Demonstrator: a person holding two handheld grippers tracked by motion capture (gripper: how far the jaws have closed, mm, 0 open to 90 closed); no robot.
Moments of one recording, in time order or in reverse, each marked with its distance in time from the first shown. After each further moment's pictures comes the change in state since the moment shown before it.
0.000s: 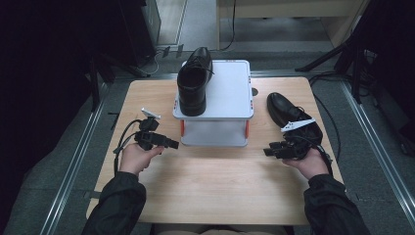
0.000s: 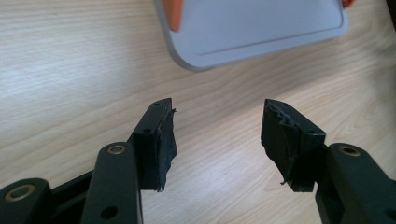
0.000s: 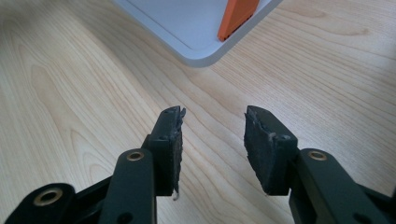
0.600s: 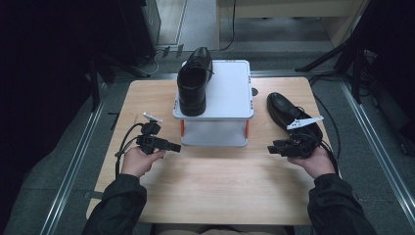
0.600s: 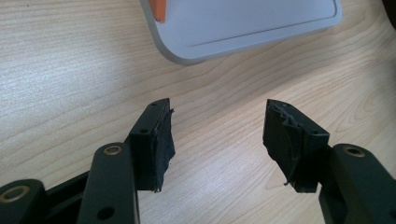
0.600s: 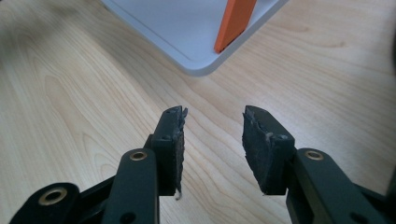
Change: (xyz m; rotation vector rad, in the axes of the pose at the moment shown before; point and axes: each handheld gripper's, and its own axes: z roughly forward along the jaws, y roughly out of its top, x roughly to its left) left arm 0.002 -0.006 0.006 -0.013 -0.007 0.041; right arm -0.001 0.004 -0.022 -0.040 0.006 0.018
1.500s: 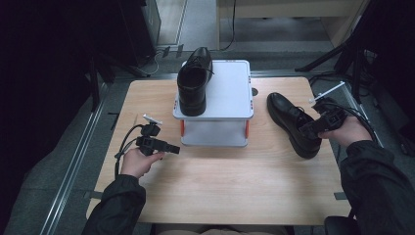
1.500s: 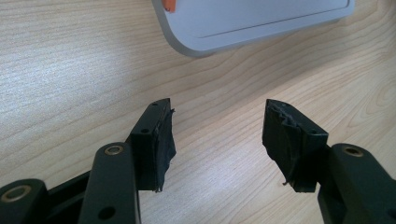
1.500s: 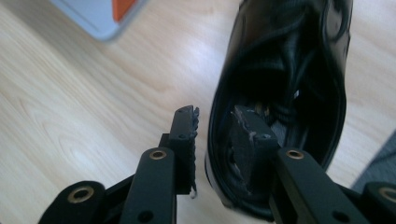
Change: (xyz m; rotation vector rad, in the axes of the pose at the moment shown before) left arm 0.007 -0.004 0.005 0.025 0.010 0.013; right arm -0.051 0.056 -0.067 0.321 -0.196 0.047
